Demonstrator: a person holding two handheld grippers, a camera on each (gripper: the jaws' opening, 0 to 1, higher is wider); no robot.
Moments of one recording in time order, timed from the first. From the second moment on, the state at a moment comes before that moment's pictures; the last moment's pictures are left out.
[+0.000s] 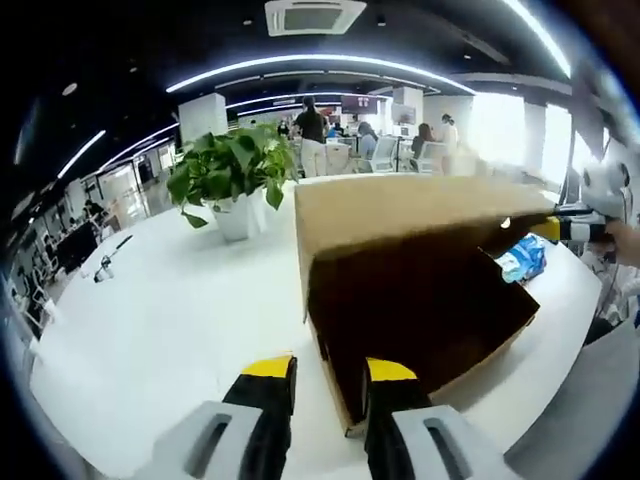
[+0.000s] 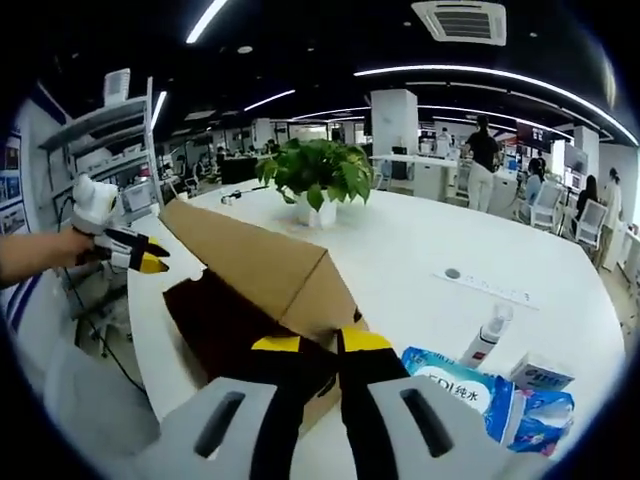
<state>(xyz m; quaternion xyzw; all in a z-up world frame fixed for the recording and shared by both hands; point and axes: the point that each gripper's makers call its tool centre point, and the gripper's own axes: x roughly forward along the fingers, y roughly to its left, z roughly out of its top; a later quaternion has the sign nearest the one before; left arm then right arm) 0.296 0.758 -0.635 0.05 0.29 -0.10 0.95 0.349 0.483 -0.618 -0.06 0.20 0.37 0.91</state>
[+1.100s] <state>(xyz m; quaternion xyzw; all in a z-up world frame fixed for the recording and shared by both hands) 0.278 0.736 -0.650 0.09 0.31 -0.16 0.93 0.305 0.488 -0.659 -0.10 0.22 0.42 0.87</state>
